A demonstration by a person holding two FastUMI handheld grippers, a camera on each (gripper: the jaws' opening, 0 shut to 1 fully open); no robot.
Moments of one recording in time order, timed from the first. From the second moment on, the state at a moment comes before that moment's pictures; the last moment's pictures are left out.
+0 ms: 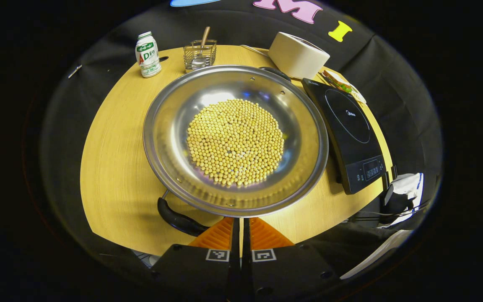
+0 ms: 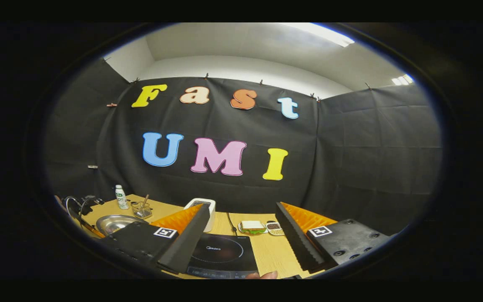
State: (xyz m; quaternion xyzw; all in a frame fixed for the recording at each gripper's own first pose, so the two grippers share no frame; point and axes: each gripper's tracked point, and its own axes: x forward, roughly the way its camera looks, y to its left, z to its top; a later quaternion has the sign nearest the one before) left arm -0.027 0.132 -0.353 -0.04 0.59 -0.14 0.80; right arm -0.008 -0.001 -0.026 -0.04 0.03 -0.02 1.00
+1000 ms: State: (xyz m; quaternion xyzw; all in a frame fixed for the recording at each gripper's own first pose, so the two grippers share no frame) left arm 0.013 0.234 -0.385 -0.01 0.59 -0.06 0.80; right arm -0.004 0.000 -0.038 -0.06 0.05 -0.04 1.00
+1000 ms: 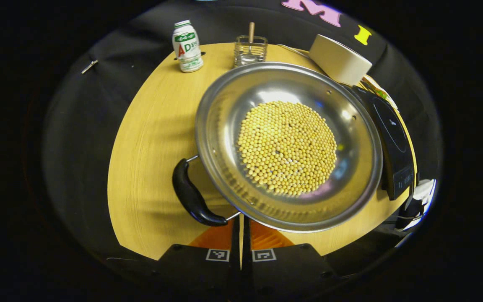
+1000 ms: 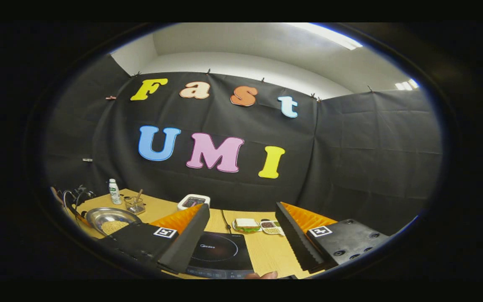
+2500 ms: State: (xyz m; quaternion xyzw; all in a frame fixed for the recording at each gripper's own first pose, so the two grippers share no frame) left arm 0.127 0.283 -0.390 -0.03 0.52 0.02 0.85; right arm -0.002 -0.002 -0.073 -0.08 0.11 -0.06 0.99
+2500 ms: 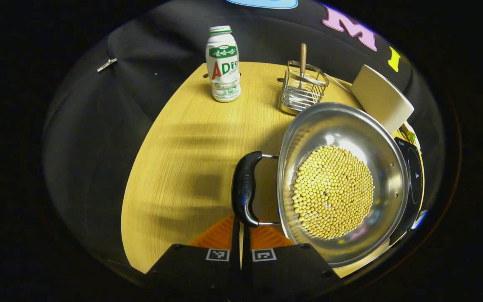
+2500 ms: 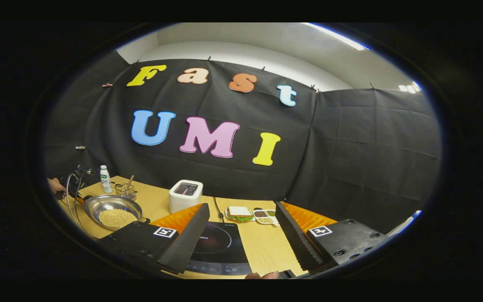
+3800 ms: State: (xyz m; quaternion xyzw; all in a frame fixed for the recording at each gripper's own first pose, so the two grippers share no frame) left arm 0.150 0.257 -0.307 -0.07 0.29 -0.11 0.95; right arm 0.077 0.201 -0.219 0.02 0.27 0.14 0.95
